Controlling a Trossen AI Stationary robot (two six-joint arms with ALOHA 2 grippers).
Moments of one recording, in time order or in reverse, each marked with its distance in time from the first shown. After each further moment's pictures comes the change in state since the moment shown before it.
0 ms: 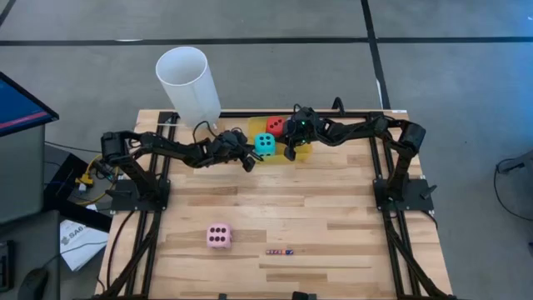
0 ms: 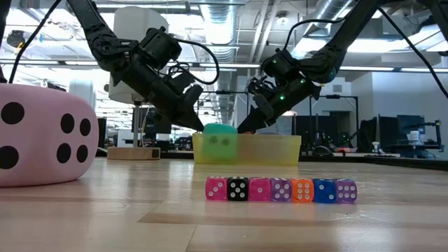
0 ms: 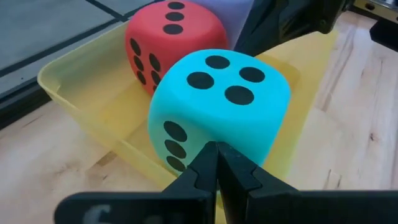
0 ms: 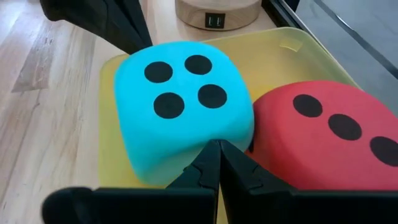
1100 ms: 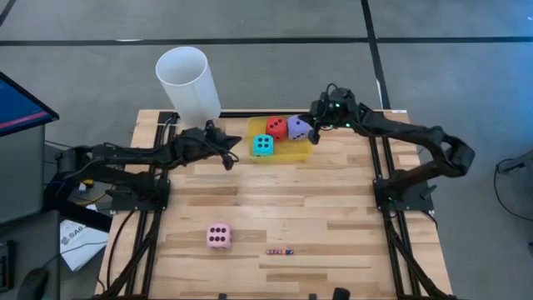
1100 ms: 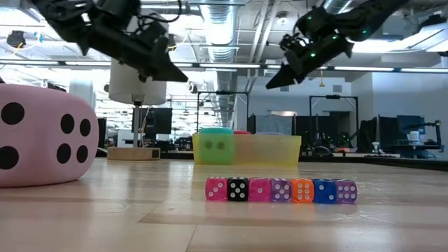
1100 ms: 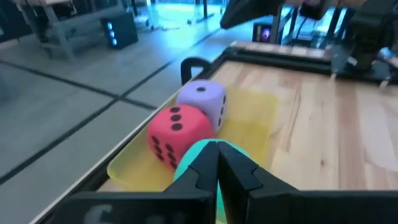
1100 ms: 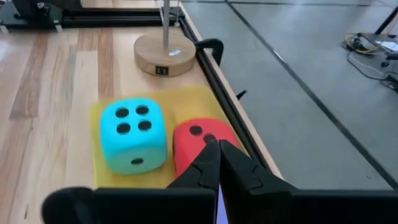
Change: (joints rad) left arm 0.003 -0.477 -0.138 -0.060 0.027 0.252; right arm -0.126 -0.468 -0.050 -0.305 0.071 -0.105
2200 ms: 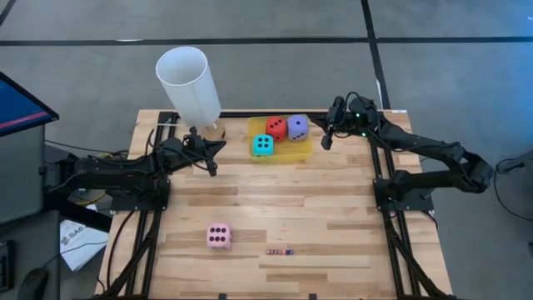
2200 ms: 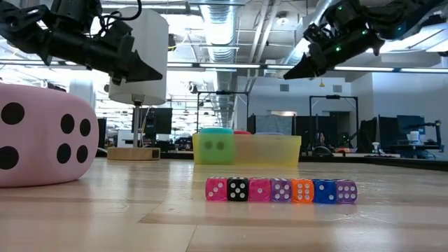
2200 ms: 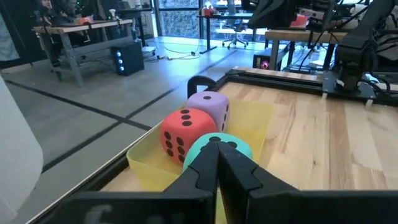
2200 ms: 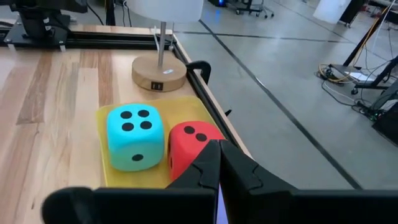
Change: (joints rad) left arm -0.002 -0.300 -0.265 0.100 -0.010 -0.008; right arm -0.019 -0.251 -0.214 0.104 0.004 -0.007
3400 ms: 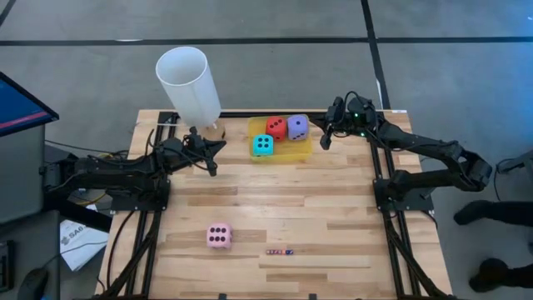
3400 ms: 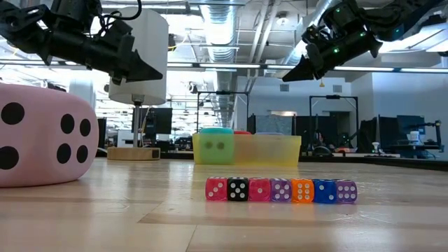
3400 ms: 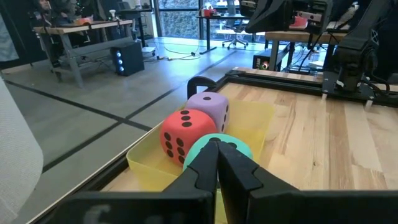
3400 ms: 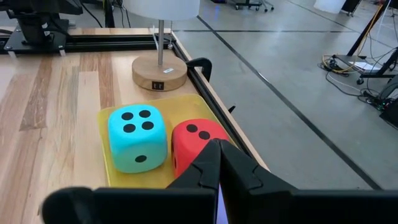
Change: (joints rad) left arm 0.000 0.000 0.001 0.002 0.000 0.000; right arm 0.001 0.021 0.000 0.012 0.000 0.051
